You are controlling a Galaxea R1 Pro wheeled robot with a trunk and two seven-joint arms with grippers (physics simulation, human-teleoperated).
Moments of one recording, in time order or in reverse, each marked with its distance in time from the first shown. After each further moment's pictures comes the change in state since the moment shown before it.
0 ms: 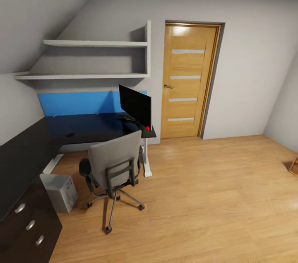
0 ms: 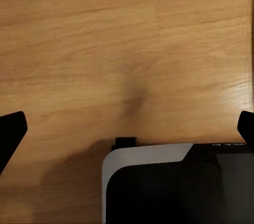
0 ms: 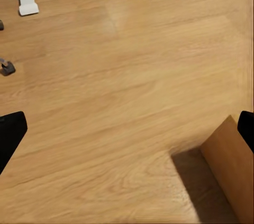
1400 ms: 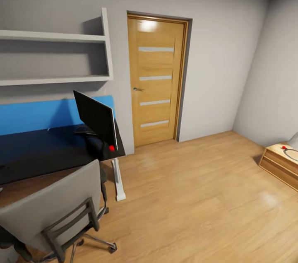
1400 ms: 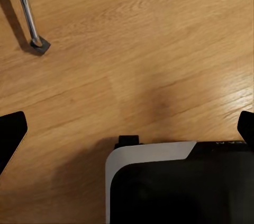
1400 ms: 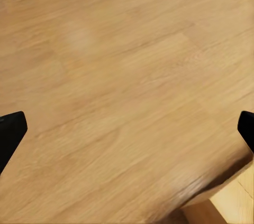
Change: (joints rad) left arm 0.000 0.007 0.000 0.000 0.000 0.000 0.001; right arm 0.000 0.003 0.000 0.000 -0.003 -0.008 -0.003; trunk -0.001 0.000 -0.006
